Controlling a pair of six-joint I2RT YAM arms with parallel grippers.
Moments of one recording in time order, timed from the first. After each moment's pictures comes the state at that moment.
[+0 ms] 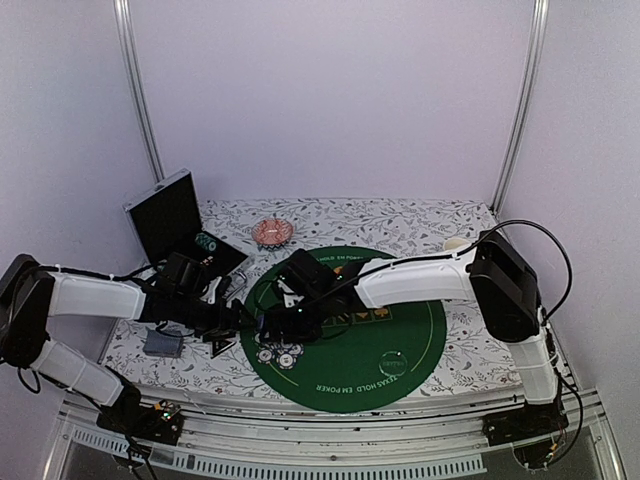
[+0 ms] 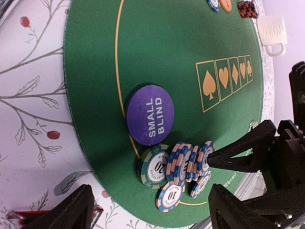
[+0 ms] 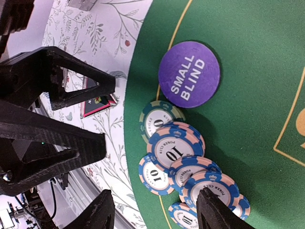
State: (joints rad) left arm -0.46 1.38 0.52 -0.08 0.48 -0.60; right arm 1.11 2.22 1.66 -0.35 -0.28 0.82
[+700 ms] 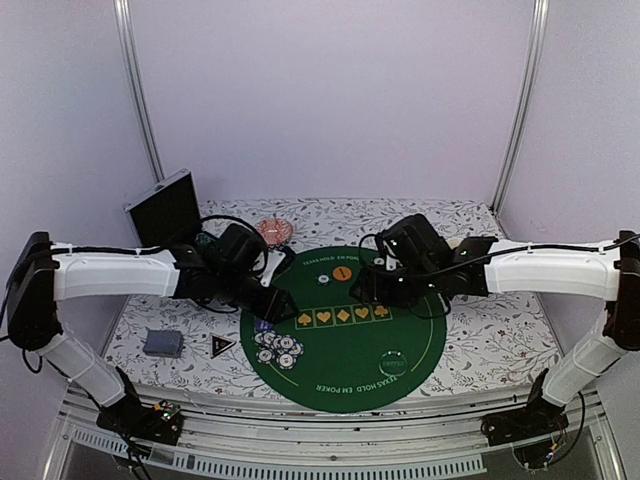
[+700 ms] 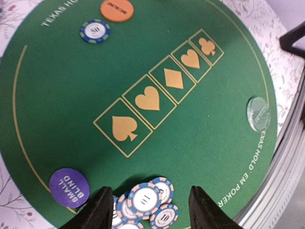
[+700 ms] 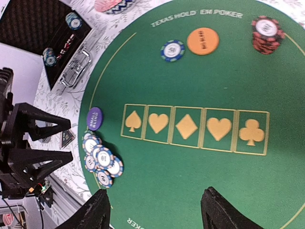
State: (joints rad) left arm -0.80 1.49 0.91 -0.30 0.16 -0.31; right arm 0.94 1.56 1.11 -0.35 0.02 0.79
